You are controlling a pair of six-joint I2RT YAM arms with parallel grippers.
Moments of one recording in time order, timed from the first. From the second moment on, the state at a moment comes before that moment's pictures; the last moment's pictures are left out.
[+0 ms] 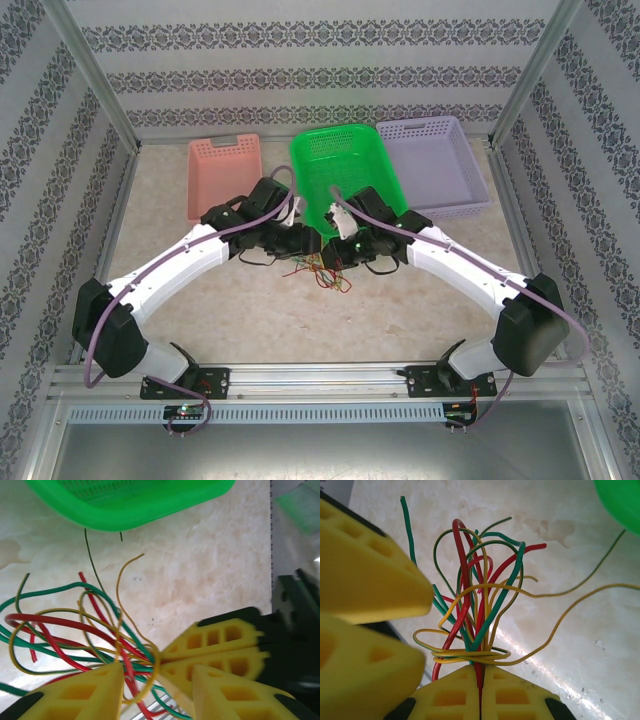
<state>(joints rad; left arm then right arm) -0.63 1.45 1.24 -0.71 0.40 -0.70 0.66 1.44 1.14 -0.69 -0.50 0.41</state>
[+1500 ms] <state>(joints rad) -0.59 1.27 1.09 -0.69 0.24 -0.77 0.56 1.39 1.10 -0.63 -0.71 0.41</state>
